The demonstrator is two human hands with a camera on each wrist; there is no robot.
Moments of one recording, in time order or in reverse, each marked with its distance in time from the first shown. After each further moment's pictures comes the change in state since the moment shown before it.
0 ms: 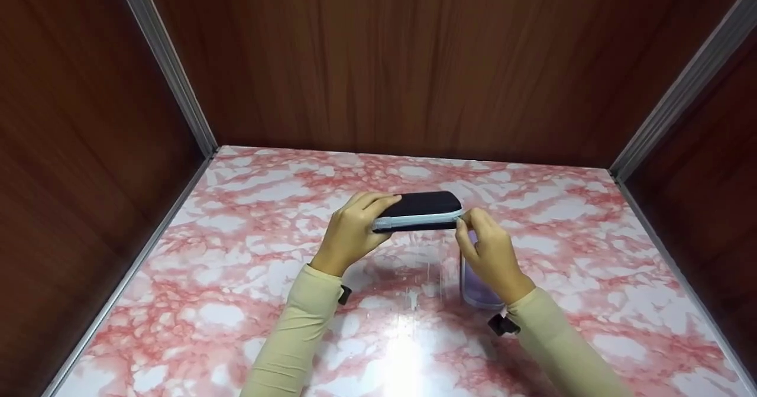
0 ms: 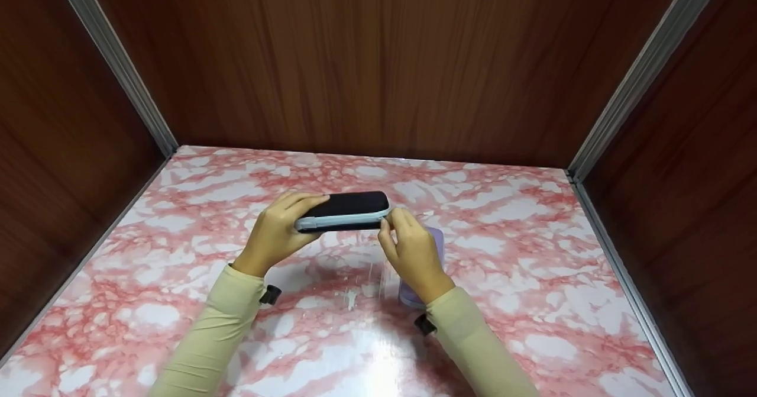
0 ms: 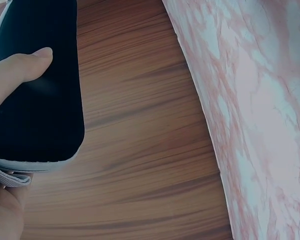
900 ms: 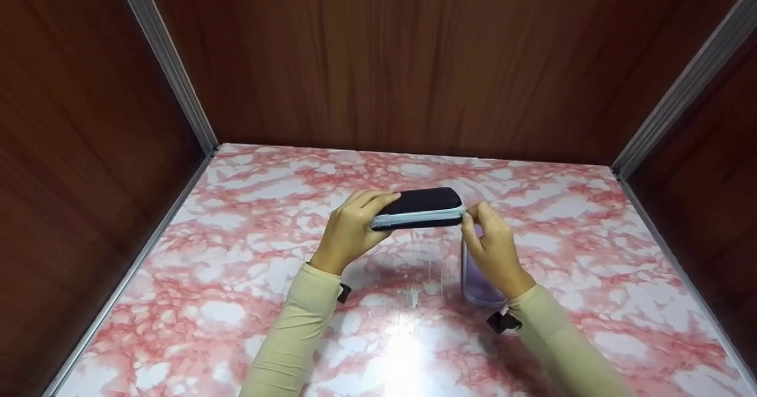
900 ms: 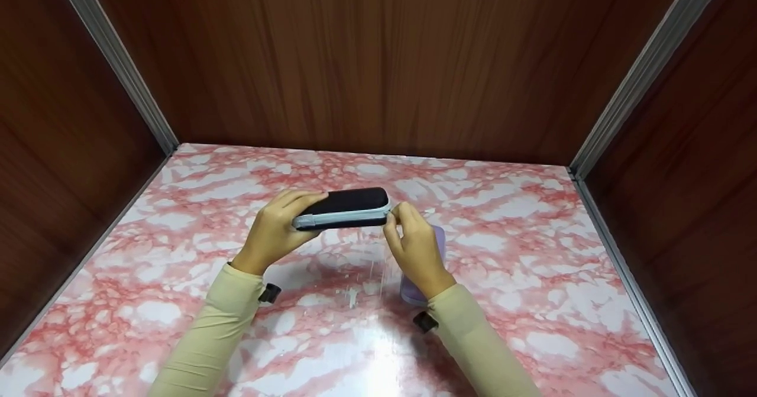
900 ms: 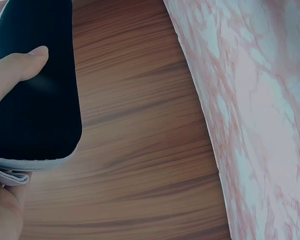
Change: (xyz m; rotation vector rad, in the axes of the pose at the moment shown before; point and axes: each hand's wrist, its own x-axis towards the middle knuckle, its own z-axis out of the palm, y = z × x) left_hand -0.002 -0.002 -0.002 -0.022 0.007 -0.011; right_hand 0.001 0.004 0.003 0.088 0.053 0.064
